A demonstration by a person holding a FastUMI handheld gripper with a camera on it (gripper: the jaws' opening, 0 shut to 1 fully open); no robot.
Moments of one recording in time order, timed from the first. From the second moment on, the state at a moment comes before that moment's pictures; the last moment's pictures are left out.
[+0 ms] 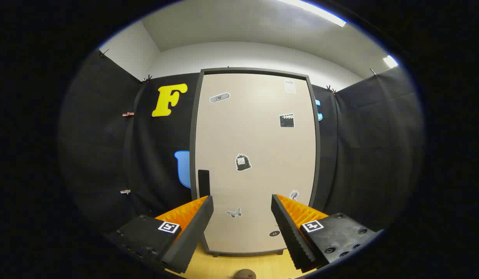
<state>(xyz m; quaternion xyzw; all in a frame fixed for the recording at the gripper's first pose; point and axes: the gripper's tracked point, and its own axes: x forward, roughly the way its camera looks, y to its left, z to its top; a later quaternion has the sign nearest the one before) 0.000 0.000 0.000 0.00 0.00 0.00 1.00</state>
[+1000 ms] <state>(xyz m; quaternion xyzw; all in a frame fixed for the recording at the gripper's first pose) -0.001 0.006 -0.006 0.01 0.01 0.00 1.00</state>
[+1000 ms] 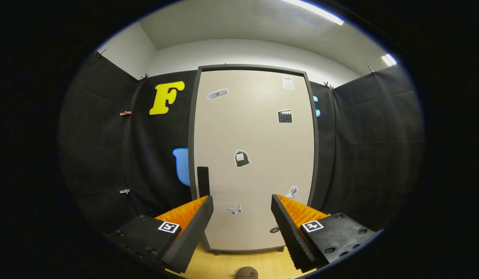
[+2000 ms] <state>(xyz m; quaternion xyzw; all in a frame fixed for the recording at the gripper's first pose) 0.128 0.093 -0.068 0.04 0.07 0.03 1.00</state>
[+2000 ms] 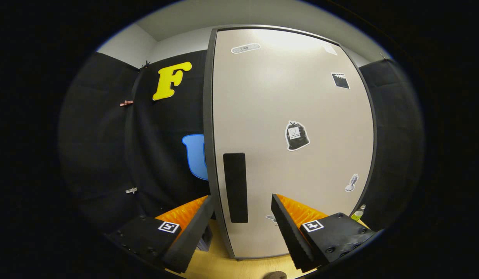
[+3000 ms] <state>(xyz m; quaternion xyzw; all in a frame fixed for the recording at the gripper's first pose) 0.159 0.099 -0.086 0.00 0.08 0.00 1.00</state>
